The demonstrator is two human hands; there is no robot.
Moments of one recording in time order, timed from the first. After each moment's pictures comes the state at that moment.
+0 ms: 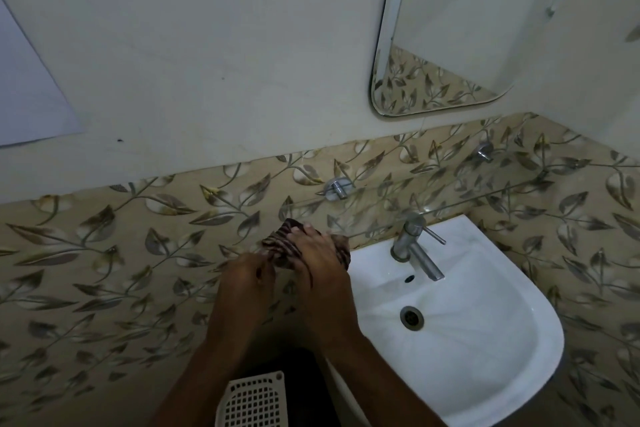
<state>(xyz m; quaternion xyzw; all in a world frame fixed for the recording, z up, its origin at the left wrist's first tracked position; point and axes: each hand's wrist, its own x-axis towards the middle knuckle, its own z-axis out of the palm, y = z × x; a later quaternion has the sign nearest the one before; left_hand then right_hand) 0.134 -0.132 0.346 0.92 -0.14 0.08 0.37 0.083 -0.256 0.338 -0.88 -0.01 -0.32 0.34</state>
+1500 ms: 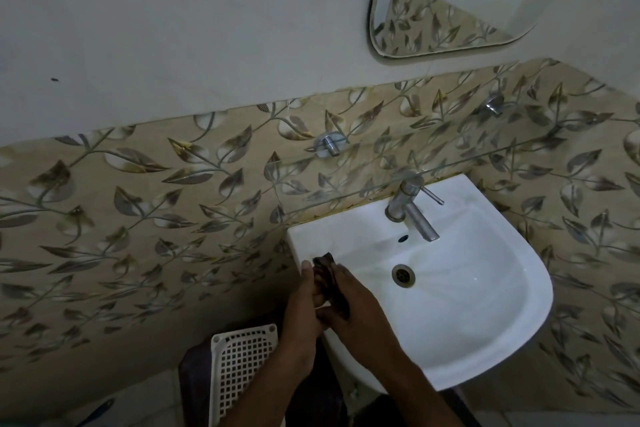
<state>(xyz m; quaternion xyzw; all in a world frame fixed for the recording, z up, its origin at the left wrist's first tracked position) 0.049 -0.212 0.270 0.55 0.18 -0.35 0.74 -0.005 -0.310 0.276 -0.86 0.09 -0.03 0.50</state>
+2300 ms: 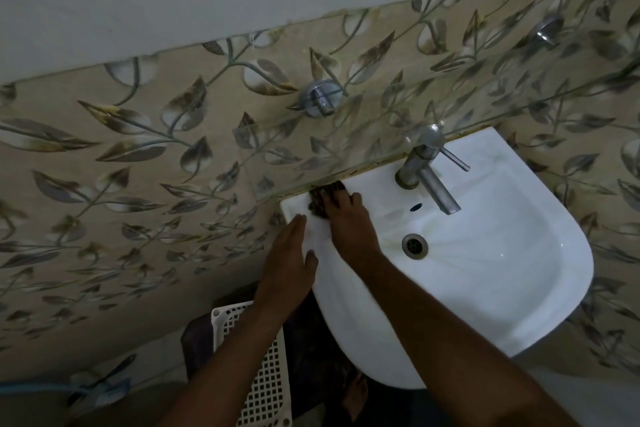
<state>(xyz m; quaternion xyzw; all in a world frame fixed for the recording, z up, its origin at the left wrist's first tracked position) 0.120 -0.215 0.201 0.89 -0.16 -0.18 0.39 0.133 -0.378 0.166 -0.99 0.09 -0.09 0.12</state>
